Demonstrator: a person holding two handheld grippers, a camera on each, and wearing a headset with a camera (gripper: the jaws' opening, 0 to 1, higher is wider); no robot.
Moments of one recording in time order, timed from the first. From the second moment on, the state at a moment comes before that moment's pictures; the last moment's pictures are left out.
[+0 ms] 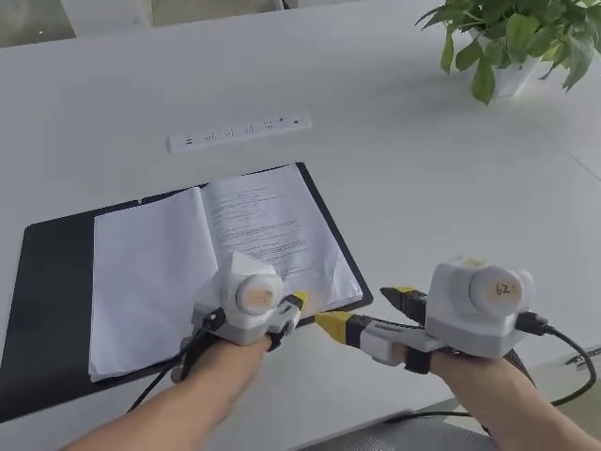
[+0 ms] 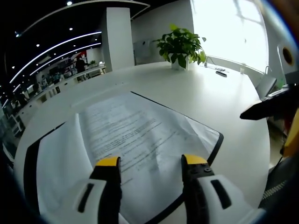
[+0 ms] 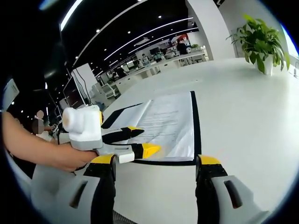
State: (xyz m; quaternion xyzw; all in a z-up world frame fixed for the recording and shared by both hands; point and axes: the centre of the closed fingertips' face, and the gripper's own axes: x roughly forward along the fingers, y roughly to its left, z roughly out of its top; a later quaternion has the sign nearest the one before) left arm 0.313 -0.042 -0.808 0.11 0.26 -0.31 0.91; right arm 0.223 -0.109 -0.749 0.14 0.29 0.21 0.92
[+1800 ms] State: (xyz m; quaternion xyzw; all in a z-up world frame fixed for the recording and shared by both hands) left arm 0.309 -0.044 -0.809 0.14 0.23 -0.32 0.91; right arm 0.266 -0.111 -0.774 0.19 0.29 0.19 0.92
